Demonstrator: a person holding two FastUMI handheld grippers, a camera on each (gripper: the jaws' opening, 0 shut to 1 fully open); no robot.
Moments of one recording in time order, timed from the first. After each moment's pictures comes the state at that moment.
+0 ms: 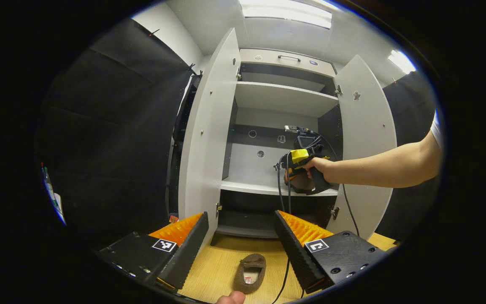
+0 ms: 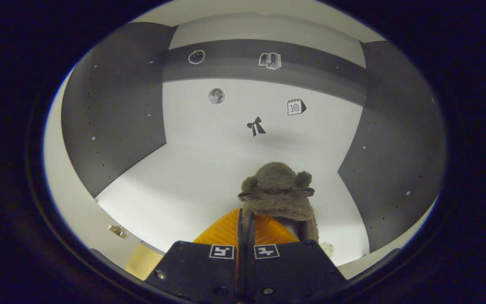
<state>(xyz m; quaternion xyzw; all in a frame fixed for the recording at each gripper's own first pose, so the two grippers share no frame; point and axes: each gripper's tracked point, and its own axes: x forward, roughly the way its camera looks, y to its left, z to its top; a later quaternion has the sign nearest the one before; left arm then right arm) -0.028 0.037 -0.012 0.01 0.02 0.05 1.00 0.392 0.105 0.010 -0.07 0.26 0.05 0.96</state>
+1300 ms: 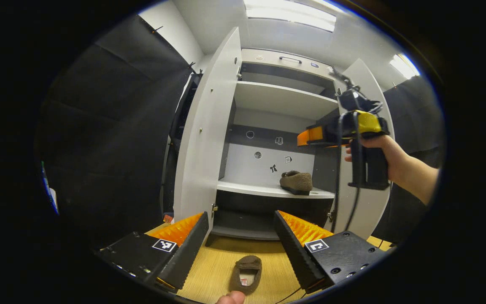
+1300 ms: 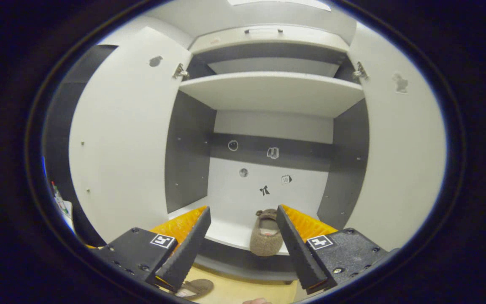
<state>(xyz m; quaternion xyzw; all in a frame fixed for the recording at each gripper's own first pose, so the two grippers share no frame) -0.017 0.030 -0.015 0.00 0.01 0.02 1.00 0.166 0.097 0.141 -0.06 -0.02 0.12 0.99</state>
